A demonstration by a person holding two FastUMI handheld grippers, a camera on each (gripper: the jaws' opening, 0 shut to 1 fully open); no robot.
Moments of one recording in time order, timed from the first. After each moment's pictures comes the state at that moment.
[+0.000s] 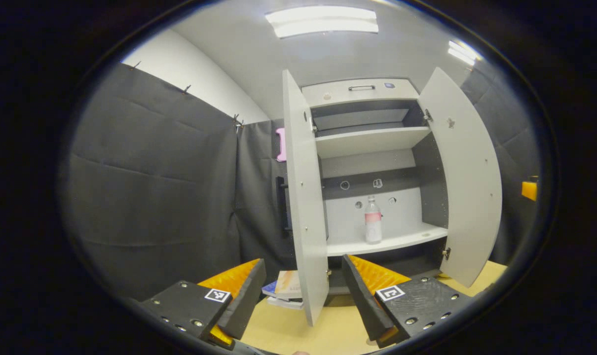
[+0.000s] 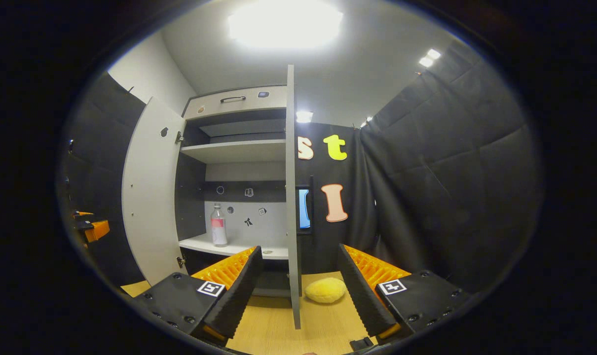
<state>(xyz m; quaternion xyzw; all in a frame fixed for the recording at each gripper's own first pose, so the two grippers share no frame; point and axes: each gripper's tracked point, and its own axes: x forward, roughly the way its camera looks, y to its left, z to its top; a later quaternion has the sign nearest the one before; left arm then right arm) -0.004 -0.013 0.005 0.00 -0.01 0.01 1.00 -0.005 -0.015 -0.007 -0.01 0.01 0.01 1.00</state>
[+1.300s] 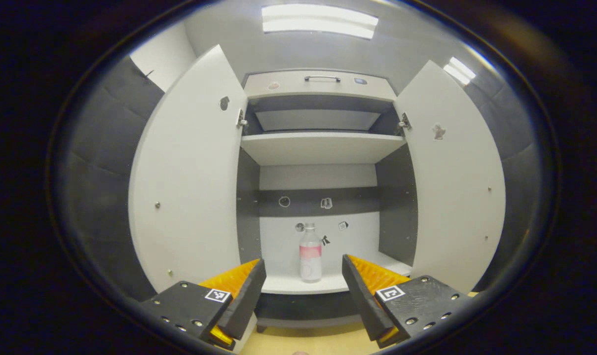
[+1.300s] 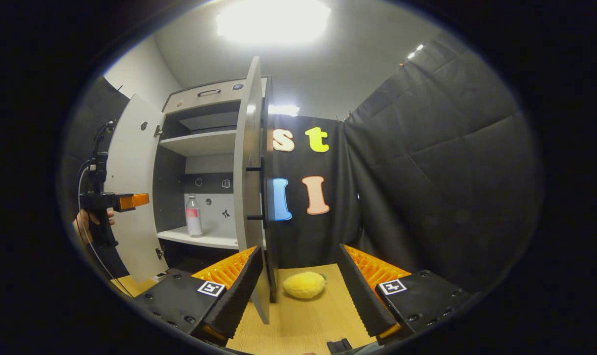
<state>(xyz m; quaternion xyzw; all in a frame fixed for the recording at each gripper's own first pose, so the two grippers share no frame) 0.176 -0.183 0.043 -0.05 -0.04 -0.13 0.99 0.010 -0.088 -0.034 0.00 0.02 -0.04 1.00</state>
